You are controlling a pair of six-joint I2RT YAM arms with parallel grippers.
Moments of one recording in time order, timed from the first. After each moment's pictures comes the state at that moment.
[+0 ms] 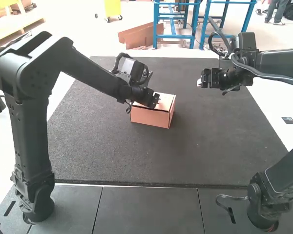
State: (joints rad) left arm -0.55 1.88 1.11 0.17 -0.09 0.04; right arm 0.18 1.43 1.00 -0.30 -0.13 0.05
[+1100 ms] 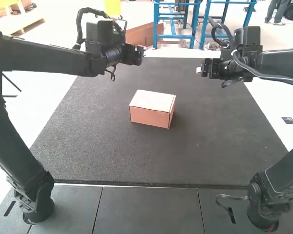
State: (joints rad) left arm -0.44 1.52 1.07 0.34 -0.09 0.03; right arm 0.17 1.43 1.00 -0.08 -0.18 0.04
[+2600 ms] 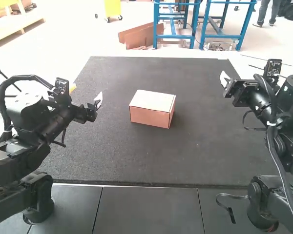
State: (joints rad) left arm -0.26 0.49 0.10 0.42 0.01 0.12; right arm 0.11 0.45 0.27 0.24 -0.16 0.13
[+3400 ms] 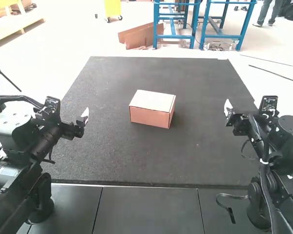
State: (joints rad) left arm -0.11 0.01 0.01 -0.02 0.03 0.24; right arm 0.11 0.01 0.00 0.05 -0.01 0.01
